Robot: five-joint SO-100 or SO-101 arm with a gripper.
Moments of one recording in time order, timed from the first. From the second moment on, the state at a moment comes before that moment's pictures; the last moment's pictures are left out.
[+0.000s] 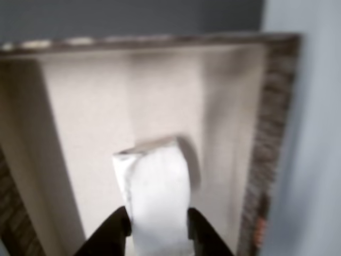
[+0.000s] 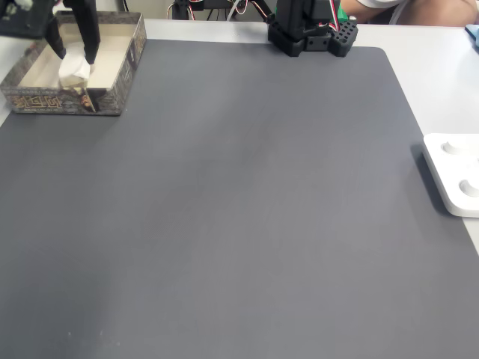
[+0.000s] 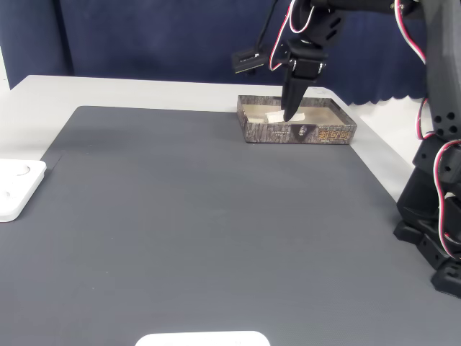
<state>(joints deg) 78.8 50.2 49.3 85.3 71.5</state>
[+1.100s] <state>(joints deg) 79.4 48.8 49.0 84.3 71.5</state>
